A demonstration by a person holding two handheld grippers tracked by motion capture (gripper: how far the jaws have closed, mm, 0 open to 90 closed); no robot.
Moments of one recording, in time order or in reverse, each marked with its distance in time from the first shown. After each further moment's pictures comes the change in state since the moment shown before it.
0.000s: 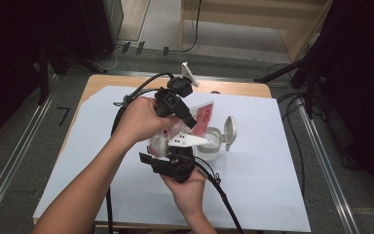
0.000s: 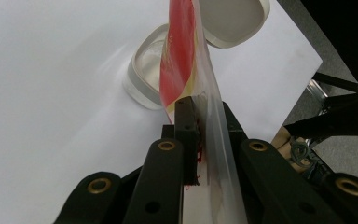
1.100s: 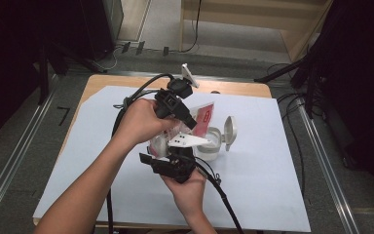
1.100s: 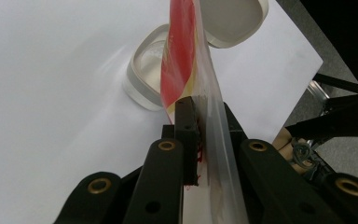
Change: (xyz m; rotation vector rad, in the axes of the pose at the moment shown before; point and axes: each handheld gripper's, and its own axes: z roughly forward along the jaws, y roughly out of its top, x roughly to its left) left arm -0.003 -0.002 -0.001 -0.008 0.006 0.003; right arm 0.001 0.001 -0.001 -0.001 0.001 0.001
